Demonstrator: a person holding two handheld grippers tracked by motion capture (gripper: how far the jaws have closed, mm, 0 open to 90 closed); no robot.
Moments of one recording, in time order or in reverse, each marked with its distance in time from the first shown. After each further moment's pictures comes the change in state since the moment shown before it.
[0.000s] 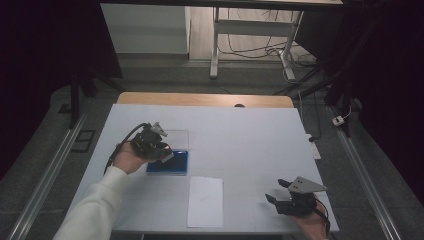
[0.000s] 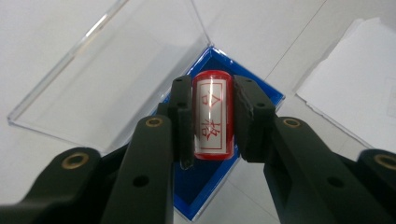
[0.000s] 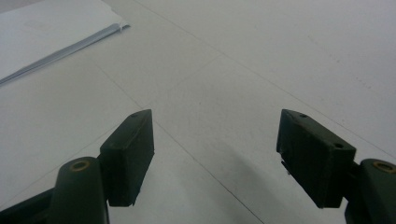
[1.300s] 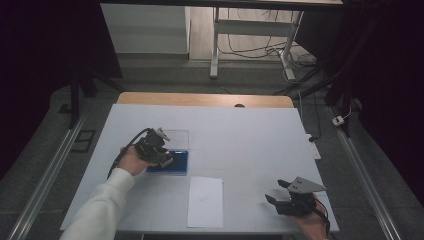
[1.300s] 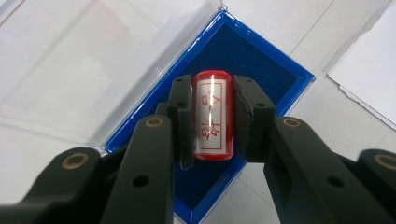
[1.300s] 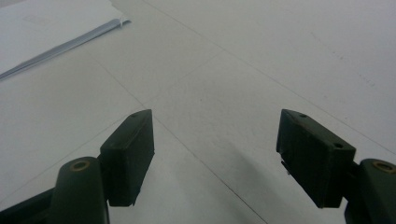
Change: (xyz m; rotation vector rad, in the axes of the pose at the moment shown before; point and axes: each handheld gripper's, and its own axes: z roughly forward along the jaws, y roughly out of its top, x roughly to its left) left arm 0.004 -0.007 0.030 0.082 -0.002 -0.027; right arm 0.000 -0.001 0.001 0.008 0.009 -0.004
